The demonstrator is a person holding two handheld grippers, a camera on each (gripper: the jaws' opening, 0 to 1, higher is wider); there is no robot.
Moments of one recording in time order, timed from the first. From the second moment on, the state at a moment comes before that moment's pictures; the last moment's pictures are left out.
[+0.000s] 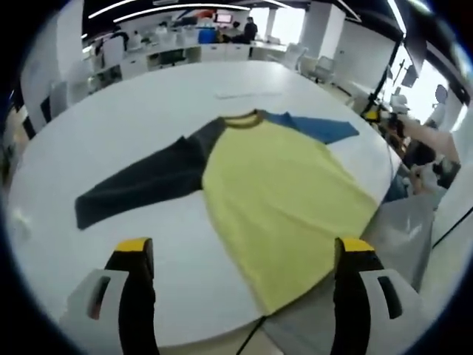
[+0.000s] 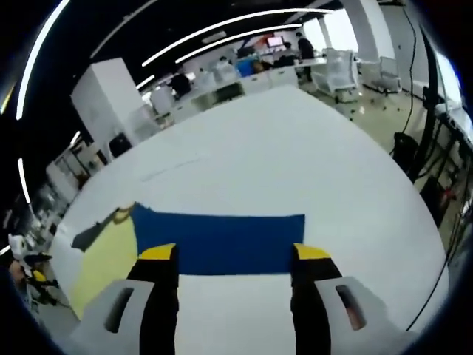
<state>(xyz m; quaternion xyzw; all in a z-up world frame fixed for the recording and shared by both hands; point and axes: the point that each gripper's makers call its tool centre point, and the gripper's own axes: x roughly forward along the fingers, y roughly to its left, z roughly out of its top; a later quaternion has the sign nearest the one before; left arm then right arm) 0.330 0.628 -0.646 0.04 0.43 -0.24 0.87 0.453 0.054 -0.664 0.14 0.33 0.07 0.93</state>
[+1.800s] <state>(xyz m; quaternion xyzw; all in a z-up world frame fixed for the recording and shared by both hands) 0.347 0.617 -0.656 0.03 0.45 -0.25 0.86 0.524 -0.033 -0.762 0.09 0.39 0.00 0.91</state>
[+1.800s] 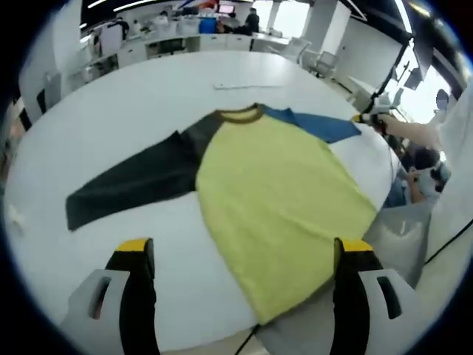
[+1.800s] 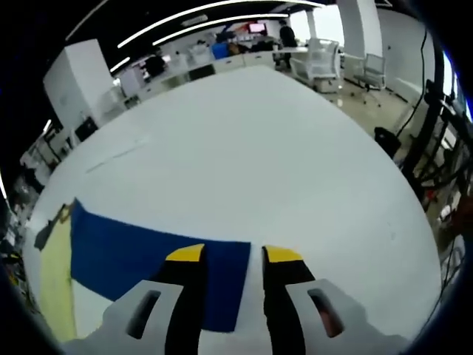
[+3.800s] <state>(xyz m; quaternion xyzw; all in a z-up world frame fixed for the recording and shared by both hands) 0.340 0.619 -0.640 0.02 0.43 -0.24 0.87 0.530 -0.015 -0.703 -0.01 0.39 0.00 0.92</state>
